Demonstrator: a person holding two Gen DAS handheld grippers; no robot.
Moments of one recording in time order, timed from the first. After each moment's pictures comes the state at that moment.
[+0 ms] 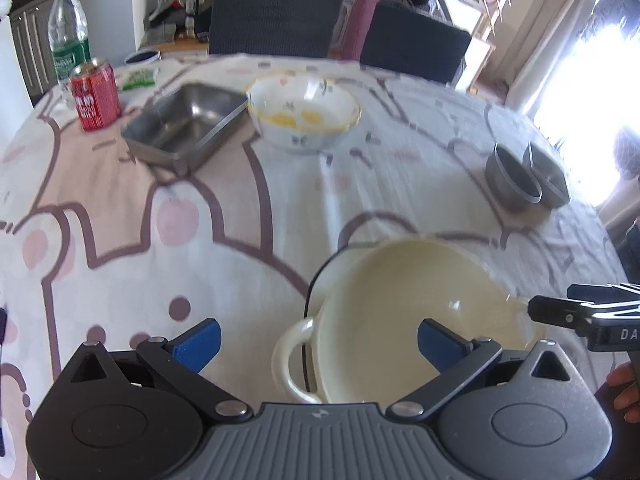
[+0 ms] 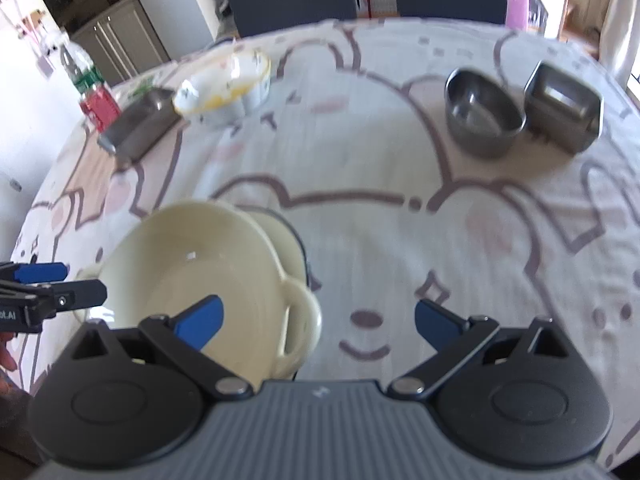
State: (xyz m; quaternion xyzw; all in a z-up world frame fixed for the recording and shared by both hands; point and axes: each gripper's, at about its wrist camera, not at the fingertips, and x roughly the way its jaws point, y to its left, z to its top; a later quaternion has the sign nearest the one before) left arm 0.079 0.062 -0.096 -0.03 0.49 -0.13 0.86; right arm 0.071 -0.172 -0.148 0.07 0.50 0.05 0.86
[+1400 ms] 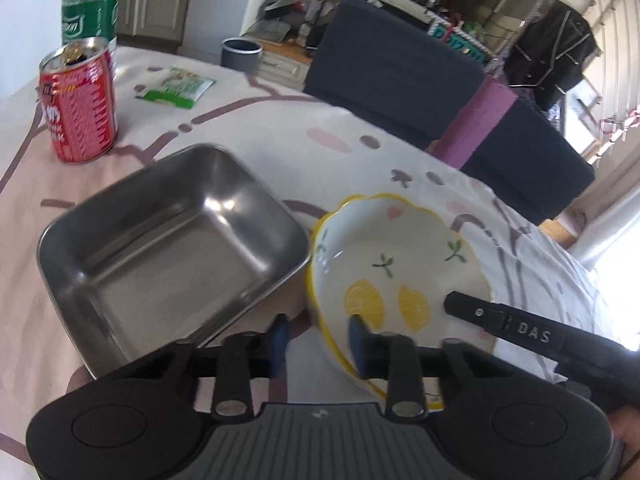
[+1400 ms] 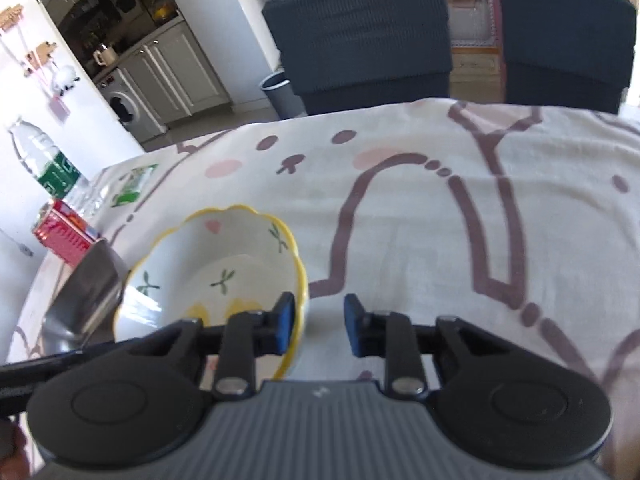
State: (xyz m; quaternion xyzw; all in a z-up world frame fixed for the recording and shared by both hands) left arm 0.305 0.069 -0.159 -0.19 0.46 0.01 0.87; right arm 0.401 -0.119 -0.219 0.09 0.47 0.17 0.86
